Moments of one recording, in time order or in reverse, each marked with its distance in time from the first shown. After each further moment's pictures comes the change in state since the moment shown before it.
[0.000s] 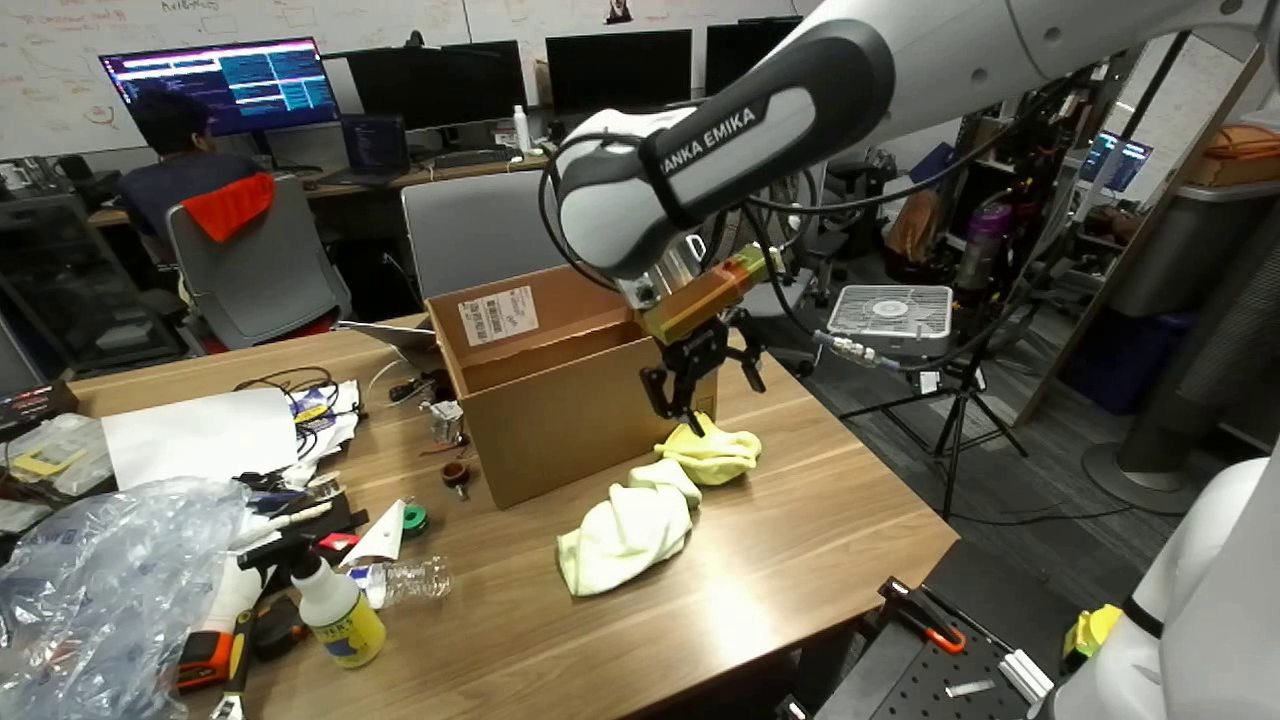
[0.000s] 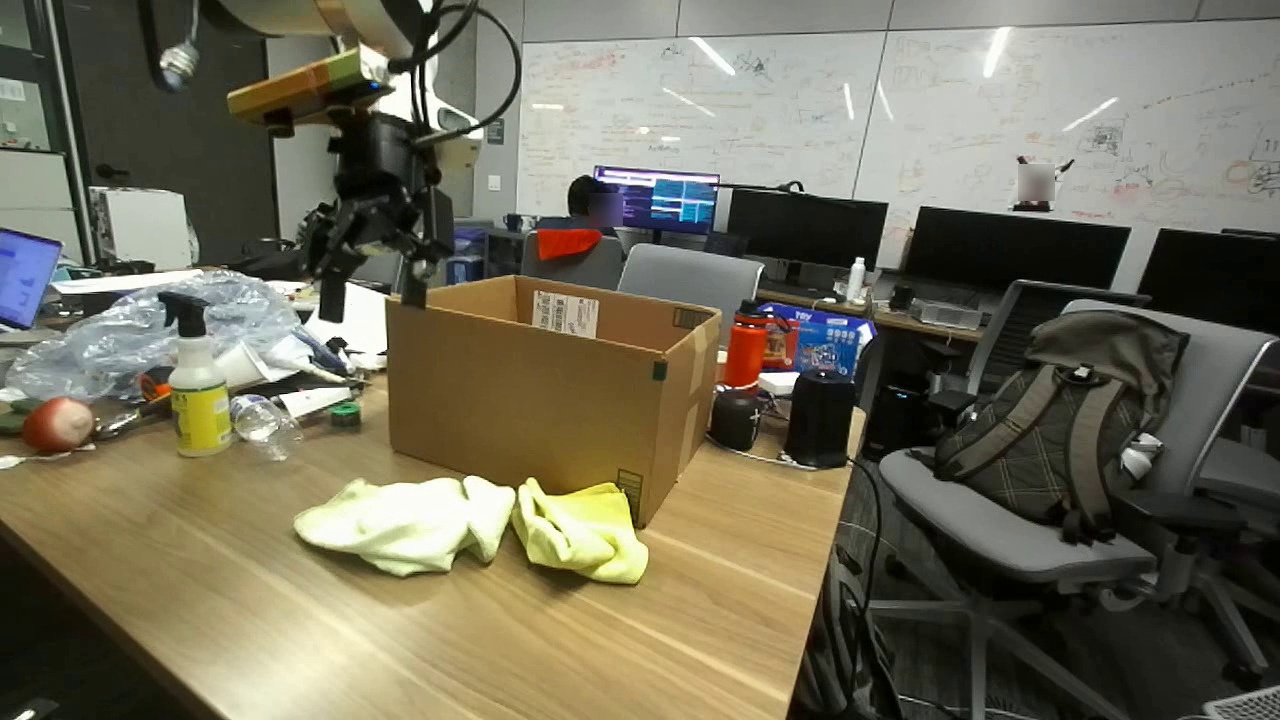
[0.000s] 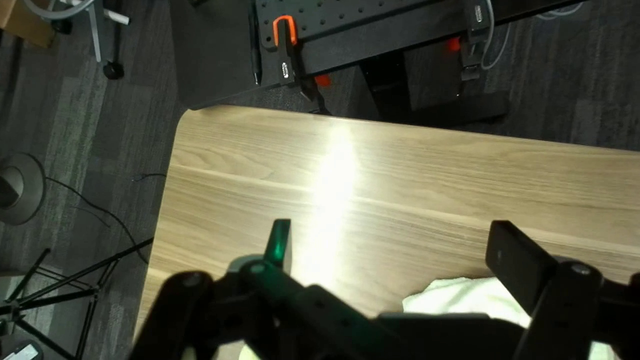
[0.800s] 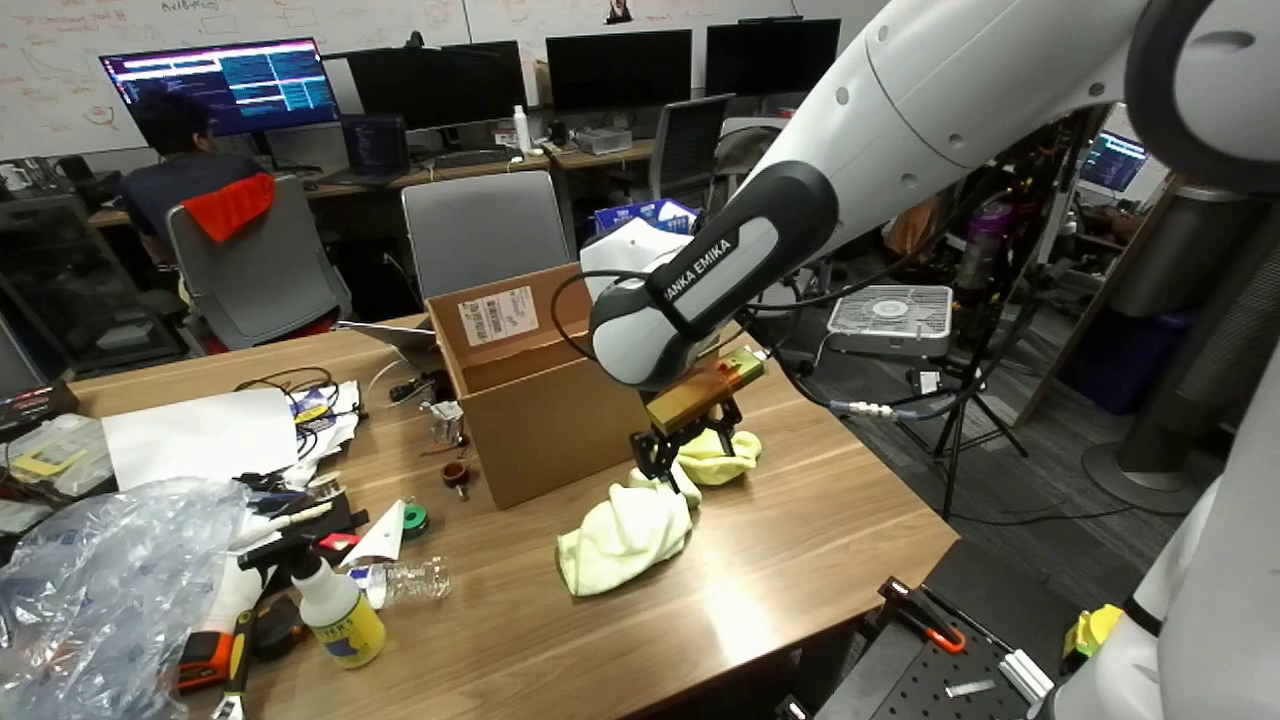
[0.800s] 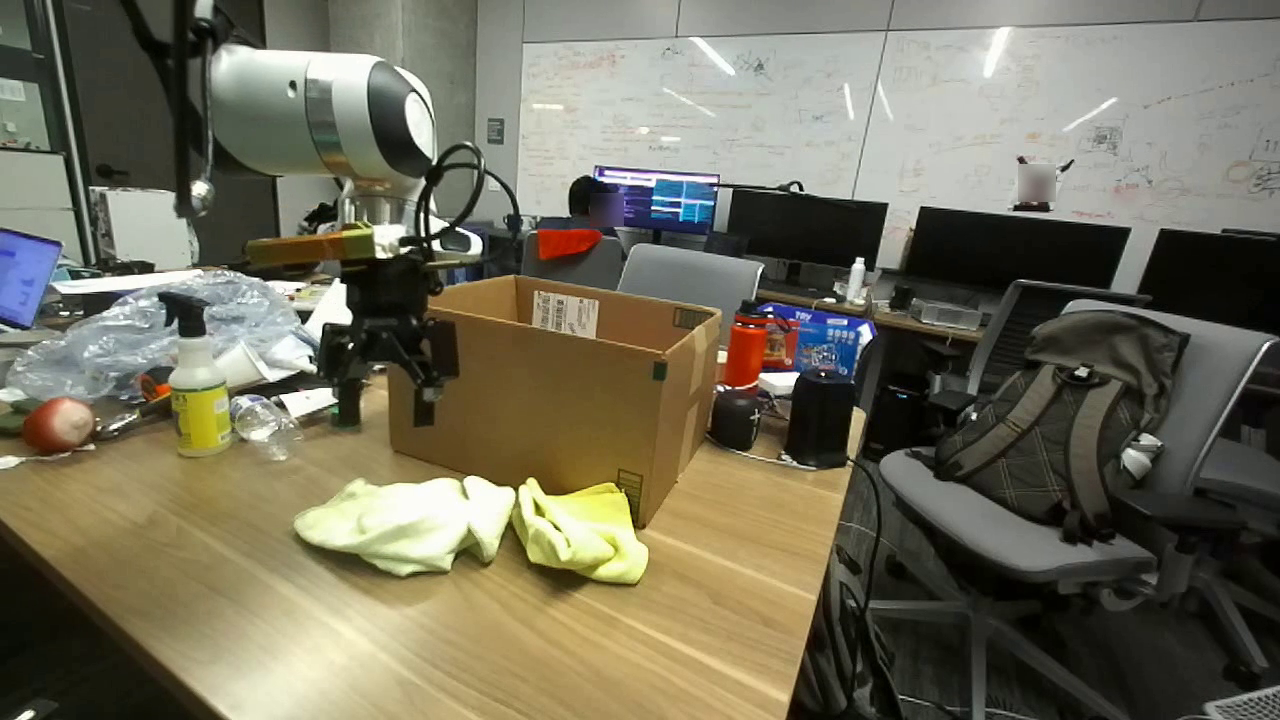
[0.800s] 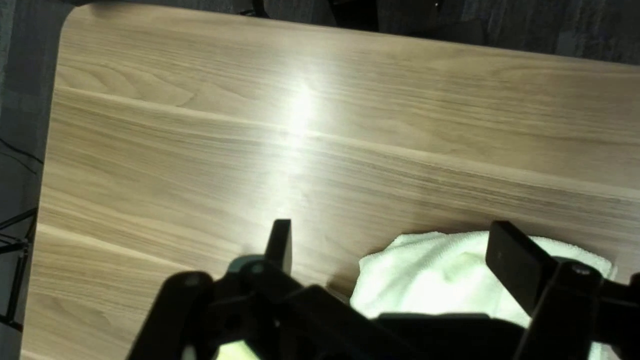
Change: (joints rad) arm -0.016 0.126 0.001 -0.152 0.000 0.442 -0.002
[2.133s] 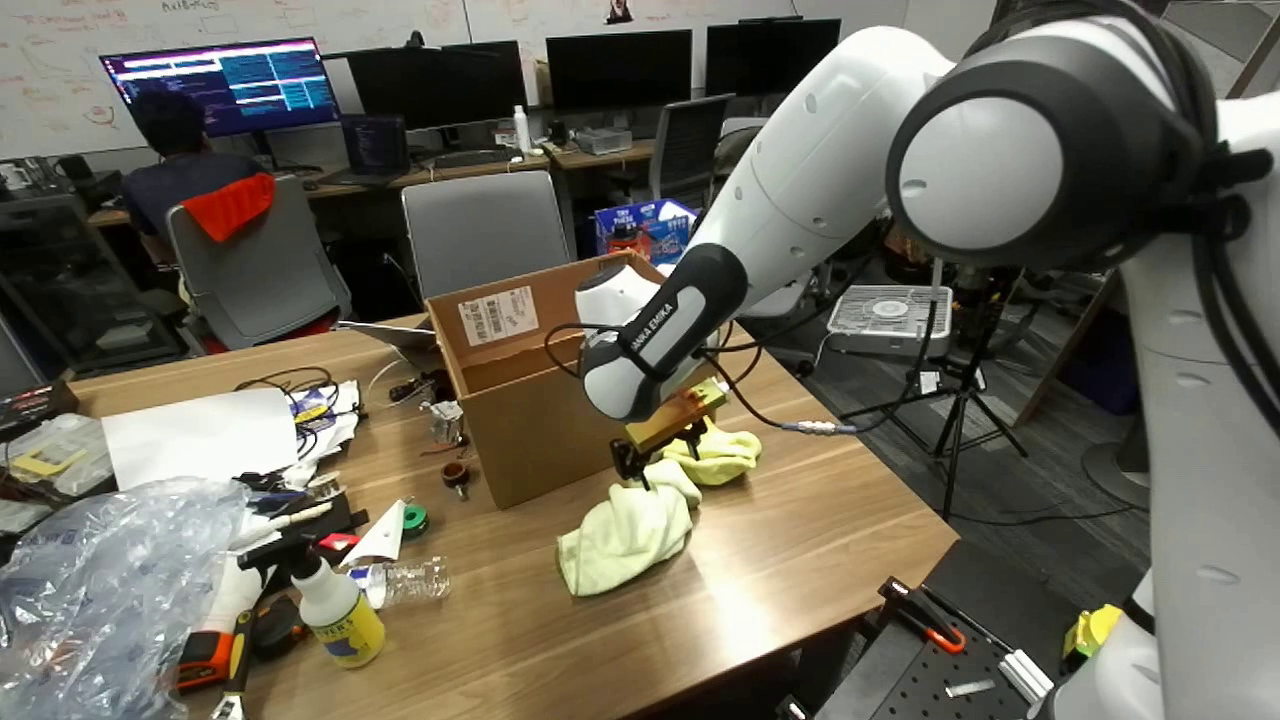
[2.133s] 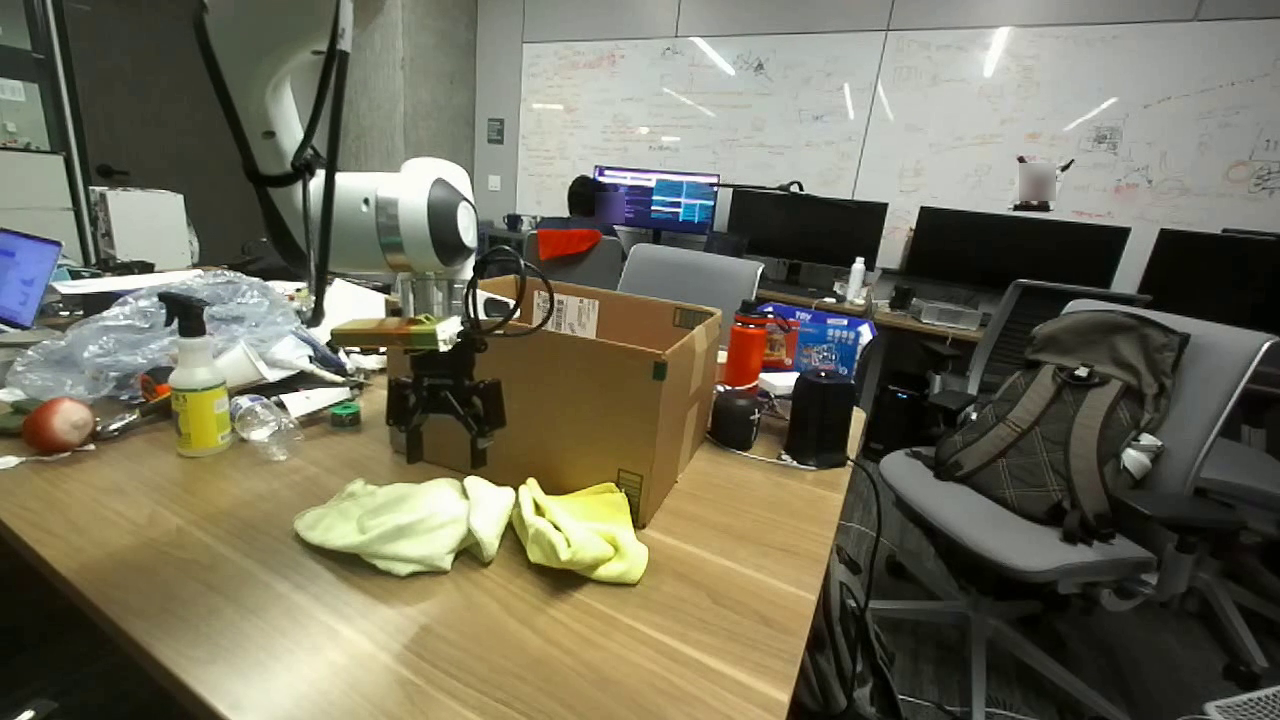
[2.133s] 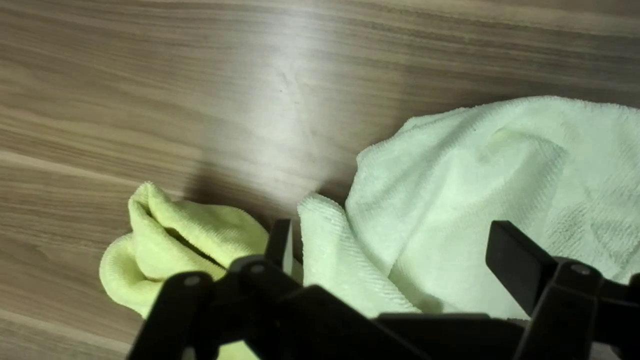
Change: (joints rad) arm 0.009 0.301 -0.065 0.194 -0.035 0.217 0.011
